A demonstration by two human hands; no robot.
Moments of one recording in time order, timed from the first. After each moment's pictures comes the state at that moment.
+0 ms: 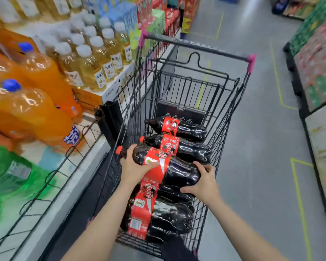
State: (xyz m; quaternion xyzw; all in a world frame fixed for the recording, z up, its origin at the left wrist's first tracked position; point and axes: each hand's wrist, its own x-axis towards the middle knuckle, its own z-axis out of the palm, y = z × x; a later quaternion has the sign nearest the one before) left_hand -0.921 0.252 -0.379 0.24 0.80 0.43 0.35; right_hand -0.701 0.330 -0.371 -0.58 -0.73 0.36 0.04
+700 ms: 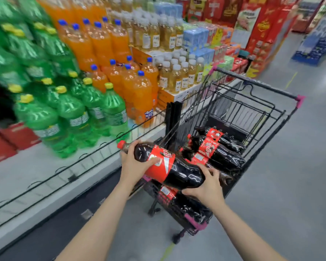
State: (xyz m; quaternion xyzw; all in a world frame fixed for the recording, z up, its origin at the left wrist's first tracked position) left_hand -0.839 0.004 -0.291 0.15 0.81 0.55 0.12; right_hand -0.663 0.165 -0.301 -0.37 -0.85 0.37 0.08
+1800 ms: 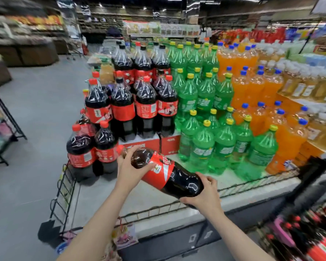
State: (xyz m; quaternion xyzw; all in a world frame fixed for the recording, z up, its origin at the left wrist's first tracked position) left_hand -0.992 -0.487 -0.229 0.00 0.83 0.54 -0.11; right_hand -0.929 -0.255 -0.274 -0.09 -0.90 0.43 0.07
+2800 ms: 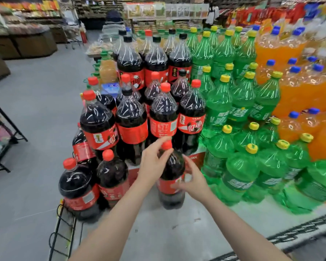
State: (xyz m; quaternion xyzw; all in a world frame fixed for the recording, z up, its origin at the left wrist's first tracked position) left_hand -1.208 -0.491 -0.222 0.18 0.81 0.53 -0.19; right_hand -1.176 -0.335 -0.291 0.01 -0.83 0.56 0.00
